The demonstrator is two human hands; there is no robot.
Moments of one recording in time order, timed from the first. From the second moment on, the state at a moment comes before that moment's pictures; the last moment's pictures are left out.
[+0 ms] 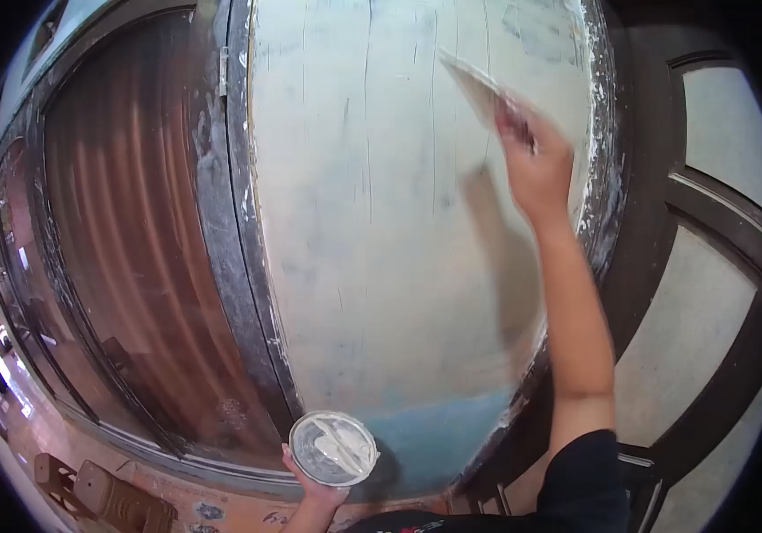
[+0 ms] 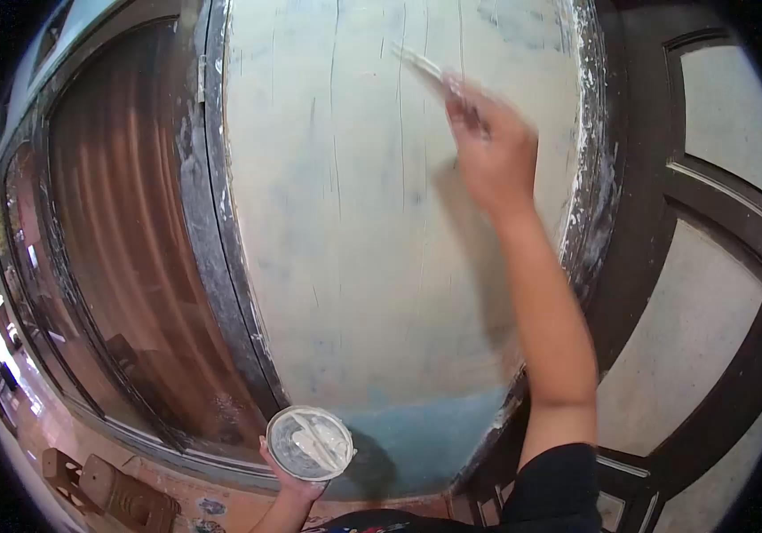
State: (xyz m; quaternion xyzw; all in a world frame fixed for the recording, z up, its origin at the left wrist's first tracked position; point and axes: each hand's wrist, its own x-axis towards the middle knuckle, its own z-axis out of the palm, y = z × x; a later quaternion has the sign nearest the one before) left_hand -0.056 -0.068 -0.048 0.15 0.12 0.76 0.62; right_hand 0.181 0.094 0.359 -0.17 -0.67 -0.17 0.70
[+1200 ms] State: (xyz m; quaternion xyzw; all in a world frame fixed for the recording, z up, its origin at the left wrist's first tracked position) left_hand -0.037 -0.021 -0.047 0.13 0.14 0.72 0.67; right_hand 0.153 0.176 0.394 -0.23 -0.67 -0.53 0.47
